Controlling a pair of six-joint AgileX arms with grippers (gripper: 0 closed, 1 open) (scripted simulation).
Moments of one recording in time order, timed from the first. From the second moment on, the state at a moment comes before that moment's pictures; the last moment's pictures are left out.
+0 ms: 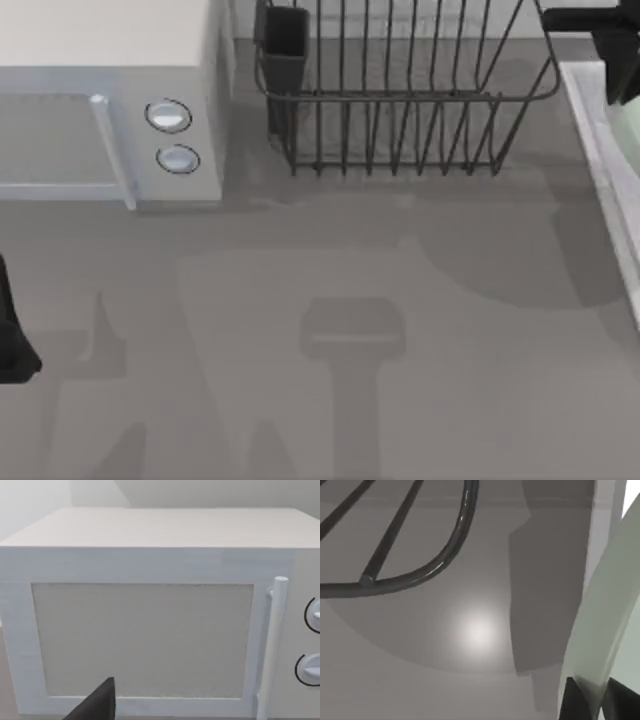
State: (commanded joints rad) left arm 0.00 0.00 0.00 0.00 0.00 0.00; right arm 0.14 2.40 2.60 -1.75 0.01 0.16
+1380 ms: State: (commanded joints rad) left arm 0.00 0.00 0.00 0.00 0.00 0.00; right arm -0.08 2.71 2.90 -1.76 0.01 -0.06
